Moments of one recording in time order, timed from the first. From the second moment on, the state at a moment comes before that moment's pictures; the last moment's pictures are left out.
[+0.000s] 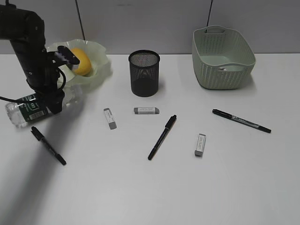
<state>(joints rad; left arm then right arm) -0.20 2.23 -1.66 0.11 0.96 0.62 0.21 0.23 -0.53 -0.02 0.92 0.05</state>
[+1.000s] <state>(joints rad) -0.04 1.84 -1.58 -0.33 1.16 0.54 0.21 0.23 -0.53 -0.02 0.92 0.04</state>
